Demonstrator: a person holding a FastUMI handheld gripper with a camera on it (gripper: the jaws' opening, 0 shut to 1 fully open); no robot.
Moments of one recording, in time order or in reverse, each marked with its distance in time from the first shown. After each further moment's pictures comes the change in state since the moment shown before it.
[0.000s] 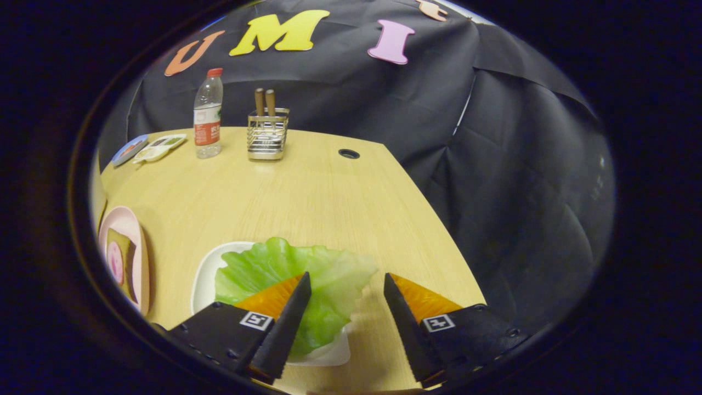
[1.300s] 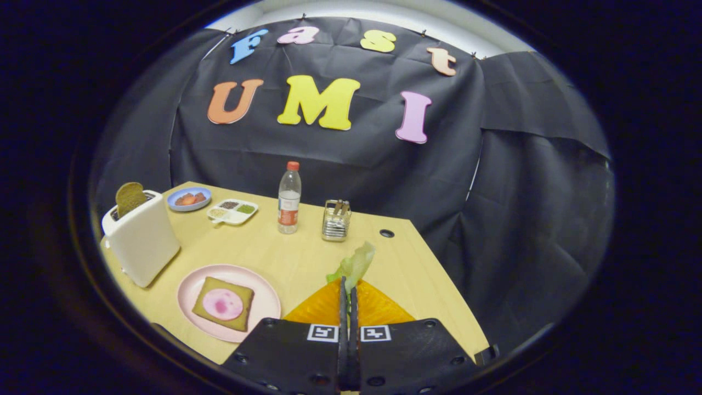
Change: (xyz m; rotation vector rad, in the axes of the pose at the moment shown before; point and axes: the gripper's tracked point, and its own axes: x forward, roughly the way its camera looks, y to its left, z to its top) arm -0.197 0.079 0.075 0.003 -0.369 0.121
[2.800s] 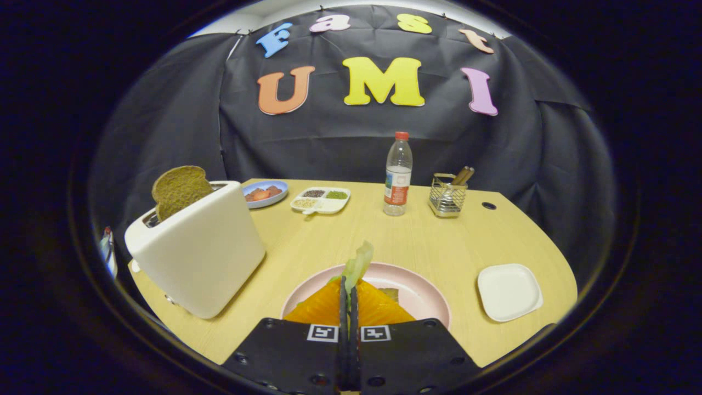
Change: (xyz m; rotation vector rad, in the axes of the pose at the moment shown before) arm 0.042 0.202 -0.052 0.092 0.087 0.270
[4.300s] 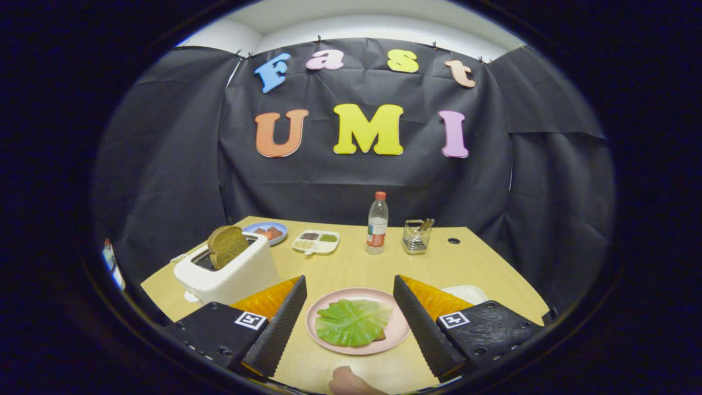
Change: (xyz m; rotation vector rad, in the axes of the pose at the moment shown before) arm -0.141 0.030 0.080 -0.011 -0.210 -0.063
